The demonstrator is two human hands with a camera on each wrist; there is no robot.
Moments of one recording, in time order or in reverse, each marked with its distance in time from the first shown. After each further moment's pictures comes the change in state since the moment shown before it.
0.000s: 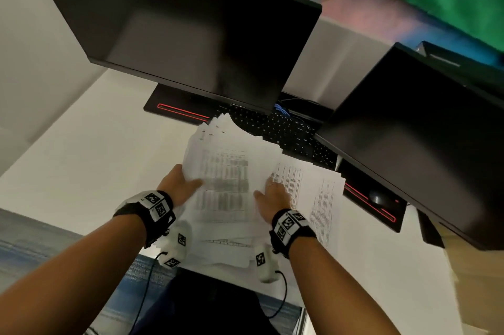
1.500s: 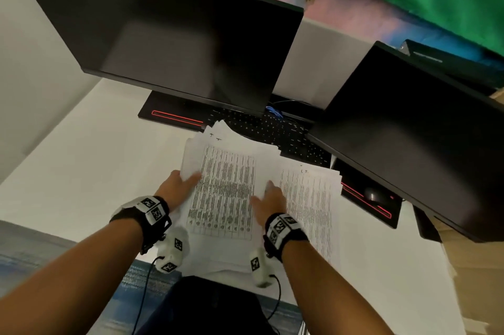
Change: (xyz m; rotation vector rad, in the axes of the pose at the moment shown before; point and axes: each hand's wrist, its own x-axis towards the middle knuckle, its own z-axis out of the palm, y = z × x) left_hand -0.006 0.008 0.002 -0.063 -0.009 -0.020; right_hand 0.010 0.018 0.013 0.134 0.061 0.033
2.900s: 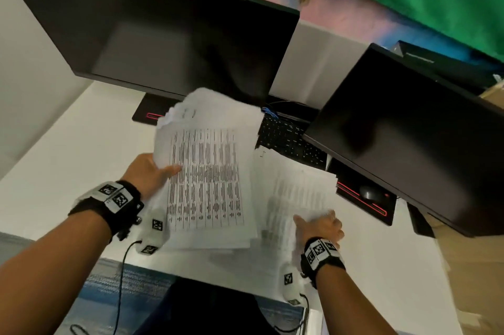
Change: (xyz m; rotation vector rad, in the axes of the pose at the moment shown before) left_hand -0.013 0.016 -0.065 -0.086 0.091 0.180; right_hand -0.020 0.079 -0.057 -0.057 0.333 0.442
